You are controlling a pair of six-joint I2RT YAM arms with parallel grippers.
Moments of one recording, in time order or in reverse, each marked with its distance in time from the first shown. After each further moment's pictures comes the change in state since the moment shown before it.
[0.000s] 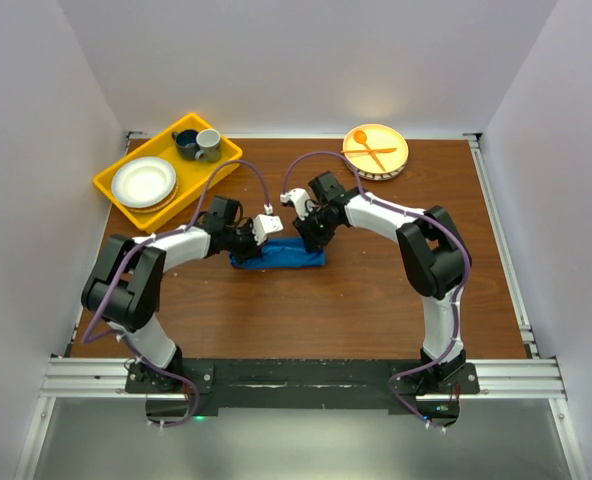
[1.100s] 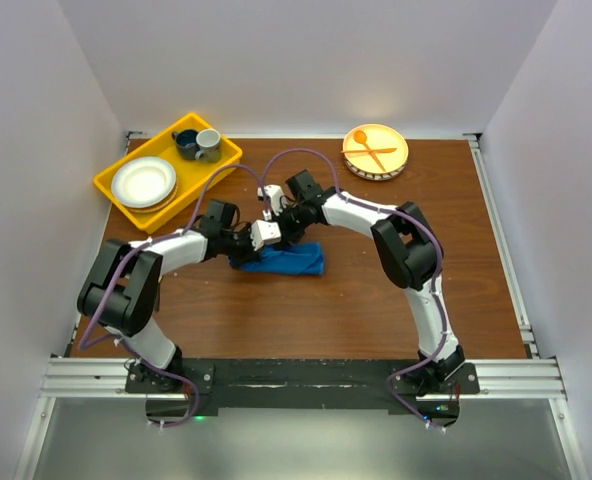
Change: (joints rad) left arm 0.013 -0.020 -0.028 -0.004 0.050 0.078; right arm 0.074 0.195 0.211 0.097 -0.196 0.133
